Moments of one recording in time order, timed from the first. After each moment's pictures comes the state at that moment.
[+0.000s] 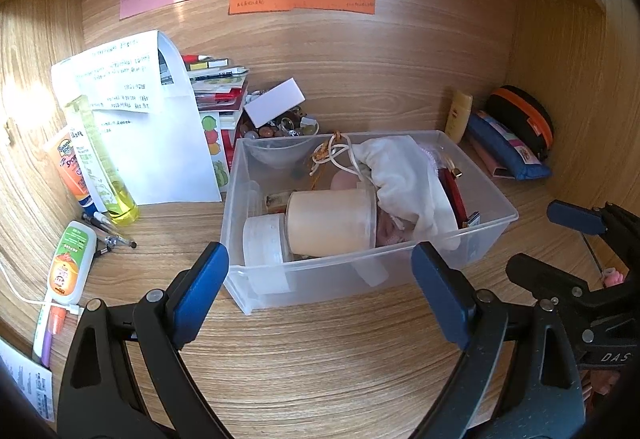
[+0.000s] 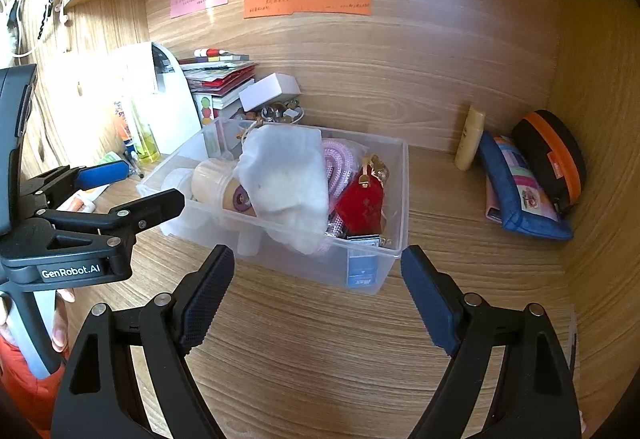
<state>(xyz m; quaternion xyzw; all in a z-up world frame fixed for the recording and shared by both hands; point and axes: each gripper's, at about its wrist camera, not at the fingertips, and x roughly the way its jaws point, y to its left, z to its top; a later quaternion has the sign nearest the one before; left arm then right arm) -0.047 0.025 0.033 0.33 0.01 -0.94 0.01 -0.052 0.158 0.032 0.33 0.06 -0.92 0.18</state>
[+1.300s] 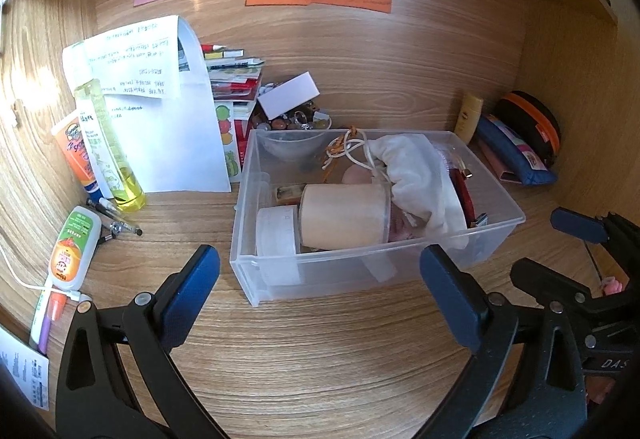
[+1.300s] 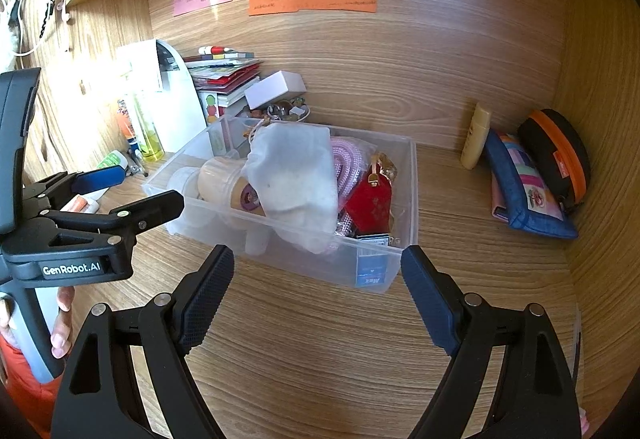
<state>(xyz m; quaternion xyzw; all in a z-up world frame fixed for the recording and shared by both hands) -0.043 0.018 0.033 0.33 0.03 -0.94 0.02 -0.050 0.151 0.032 0.33 0.06 -0.92 0.18</state>
